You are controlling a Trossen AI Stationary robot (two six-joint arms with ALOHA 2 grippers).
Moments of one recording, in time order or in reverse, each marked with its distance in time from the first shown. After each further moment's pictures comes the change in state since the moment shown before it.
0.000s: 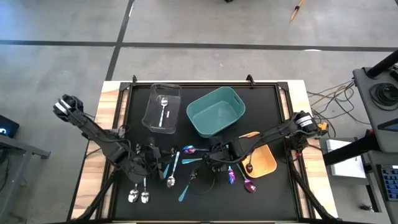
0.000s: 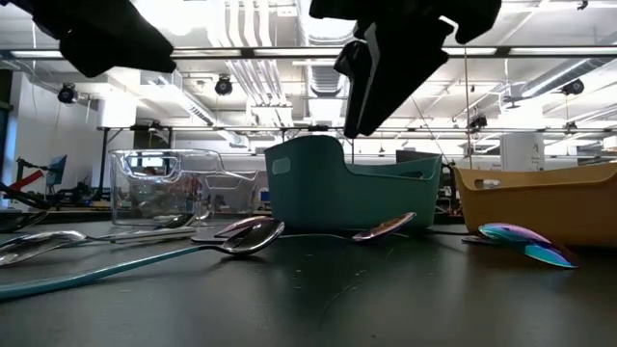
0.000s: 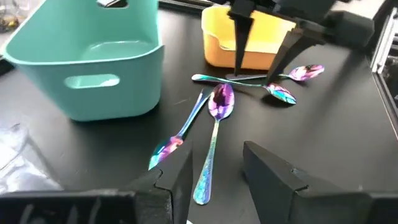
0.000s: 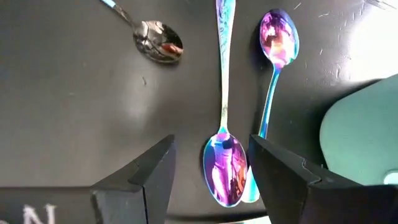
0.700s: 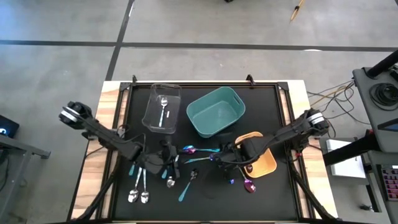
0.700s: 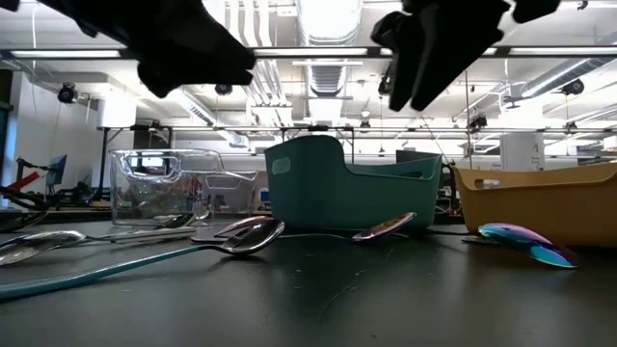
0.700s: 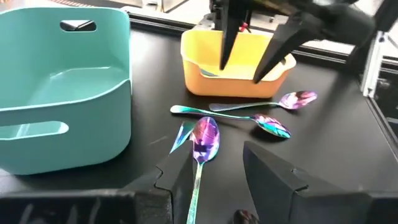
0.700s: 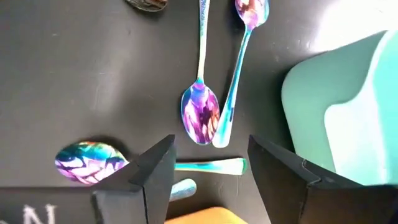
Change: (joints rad) left arm 0.194 0.197 0.000 0.443 0.169 0.248; right arm 0.056 -0.138 -0.070 -0.137 0.116 -0.006
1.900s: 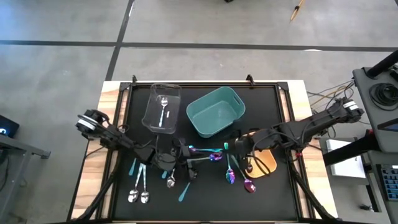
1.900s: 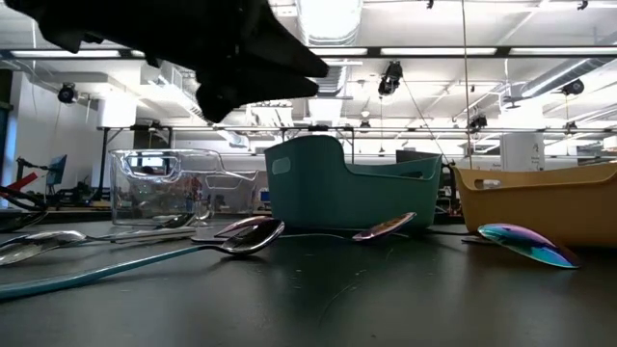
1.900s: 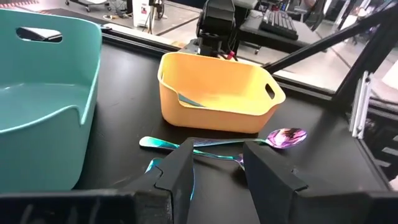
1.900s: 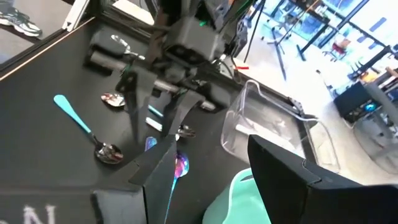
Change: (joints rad) left arm 0.087 0.280 0.079 0.389 0.077 0.061; right arm -0.023 -0.532 -0.500 0.829 0.040 -0.400
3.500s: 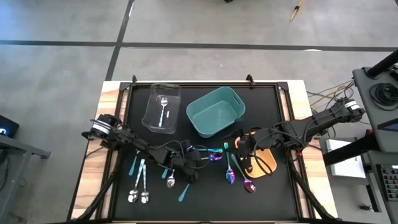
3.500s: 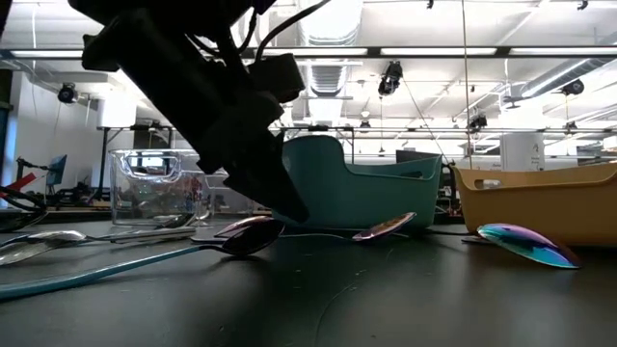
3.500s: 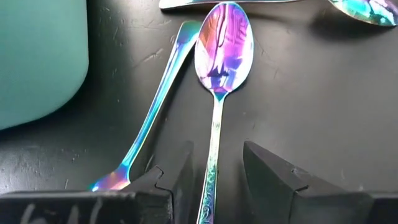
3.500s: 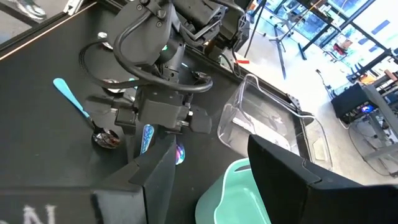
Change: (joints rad) left arm 0.067 0.176 0.219 -0.645 0.130 -0.048; right arm 0.000 -0.025 0.000 -0.062 0.001 -0.037
